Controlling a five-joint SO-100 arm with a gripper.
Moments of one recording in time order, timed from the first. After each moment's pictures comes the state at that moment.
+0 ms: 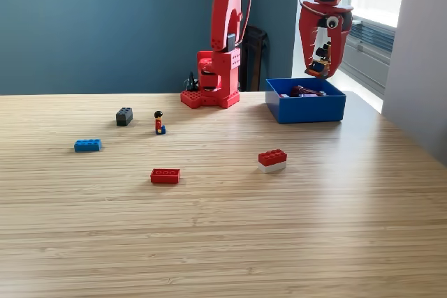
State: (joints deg) arm -67.1 86.2 74.0 99.3 14.2
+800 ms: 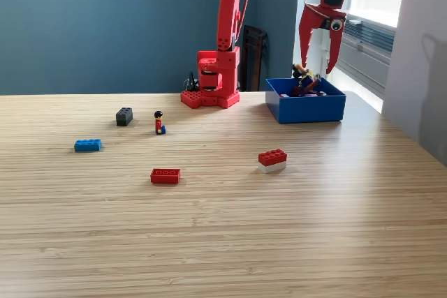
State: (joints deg) arm -75.5 86.2 78.7 99.3 12.0
